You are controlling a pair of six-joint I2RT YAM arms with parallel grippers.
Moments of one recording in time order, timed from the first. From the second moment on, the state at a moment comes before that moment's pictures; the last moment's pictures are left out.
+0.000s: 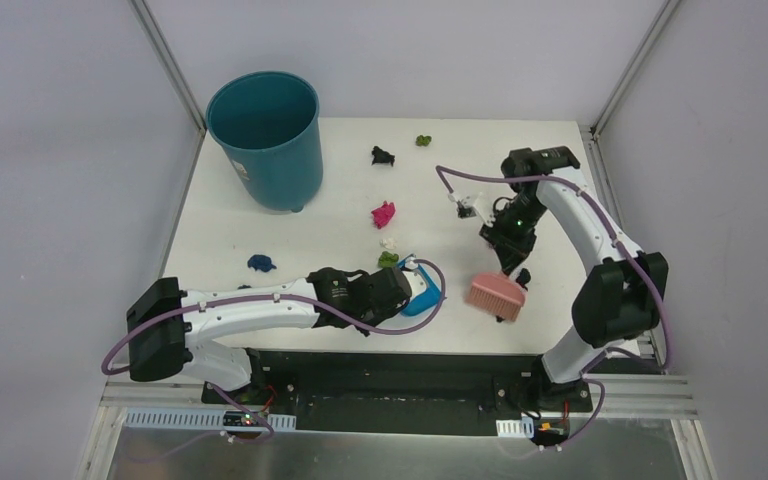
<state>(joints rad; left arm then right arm) -1.22 1.36 0.96 -0.72 -0.26 -0.15 0.26 1.59 1.44 -1.57 -0.33 -0.90</state>
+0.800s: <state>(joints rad) -1.25 1.48 1.04 -0.76 -0.09 -0.13 0.07 1.53 1.65 -1.41 0.00 -0.64</state>
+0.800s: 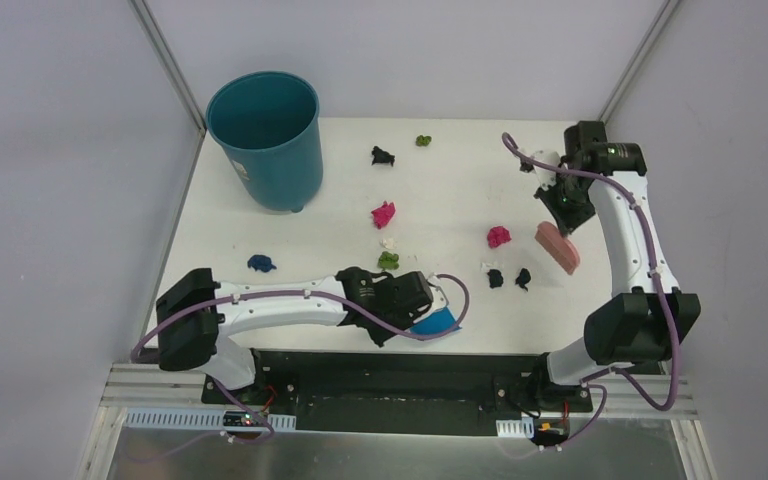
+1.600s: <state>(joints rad) -1.26 1.97 1.62 -1.10 -0.02 -0.16 0.21 1.50 1.33 -1.19 0.02 -0.40</state>
